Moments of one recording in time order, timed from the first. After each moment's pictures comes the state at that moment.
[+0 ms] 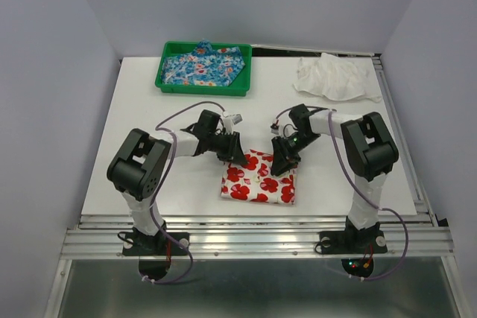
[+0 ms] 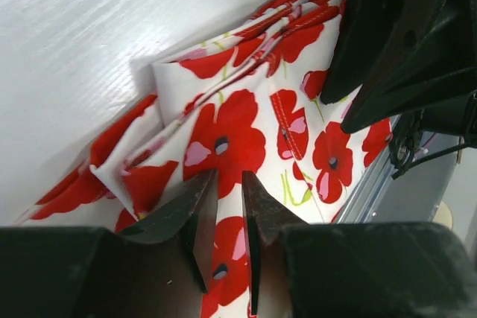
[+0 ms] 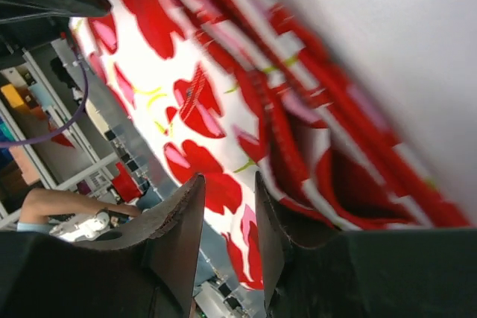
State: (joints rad) left arm -0.49 1.75 0.86 0.01 0.71 -0.38; right arm 0.37 1.95 1.18 -0.80 -0.89 0.03
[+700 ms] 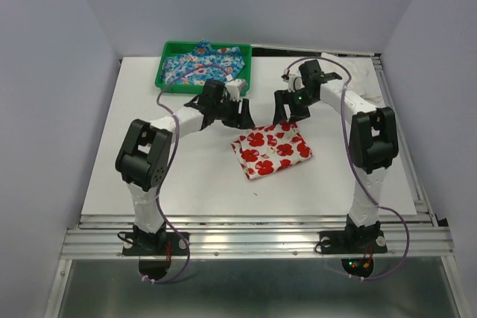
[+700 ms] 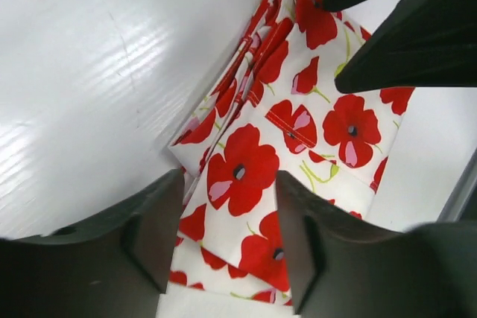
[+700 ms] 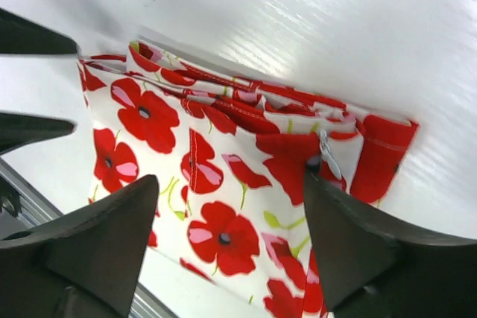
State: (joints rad) left arm -0.46 1.95 1.24 -0.03 0.58 -0.25; right arm 0.25 2.09 1.67 -0.78 -0.54 0.02
